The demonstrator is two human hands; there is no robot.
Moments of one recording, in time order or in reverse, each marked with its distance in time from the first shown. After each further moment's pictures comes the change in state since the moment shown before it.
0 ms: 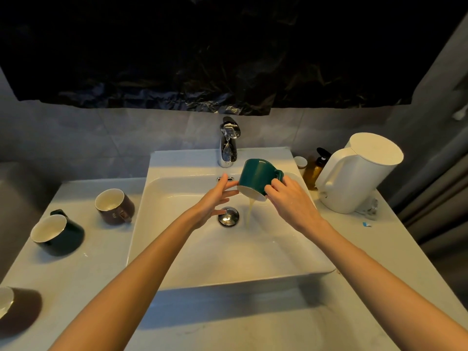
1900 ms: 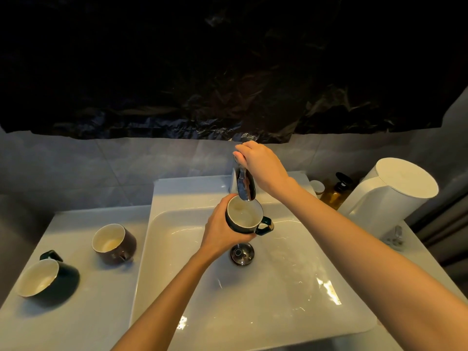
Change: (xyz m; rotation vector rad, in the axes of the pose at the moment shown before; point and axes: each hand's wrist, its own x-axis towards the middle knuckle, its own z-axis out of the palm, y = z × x) left_hand 0.043 -0.018 -0.031 0.251 0.318 0.472; right_hand 0.195 -0.022 -0.037 0.210 0.148 0.034
